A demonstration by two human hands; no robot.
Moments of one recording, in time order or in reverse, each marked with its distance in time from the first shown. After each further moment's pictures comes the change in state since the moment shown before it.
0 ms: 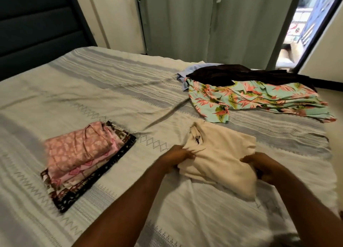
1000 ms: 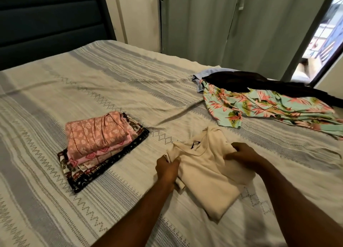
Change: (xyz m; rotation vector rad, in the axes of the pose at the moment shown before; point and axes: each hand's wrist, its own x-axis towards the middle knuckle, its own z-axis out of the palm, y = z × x) left_hand -0.037 -0.074 -0.006 -0.459 0.607 0.100; right_hand 0.000 -0.041 0.069 -0.853 -0.031 -0.438
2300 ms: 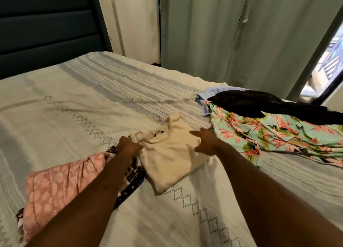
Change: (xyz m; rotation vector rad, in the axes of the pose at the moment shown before) left_hand 0.242 0.158 -0.050 0.484 0.215 0.025; right_hand 0.188 -0.180 0.000 -0.387 -0.073 -0.301
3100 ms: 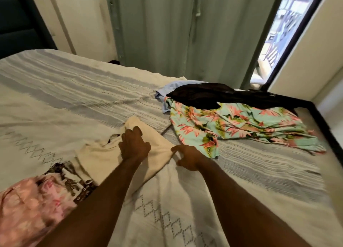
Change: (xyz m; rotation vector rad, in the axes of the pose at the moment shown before) left_hand -0.066 0.068 0.130 0.411 -0.014 0.579; right_hand -0.044 0.081 0.034 0.158 0.036 0.117
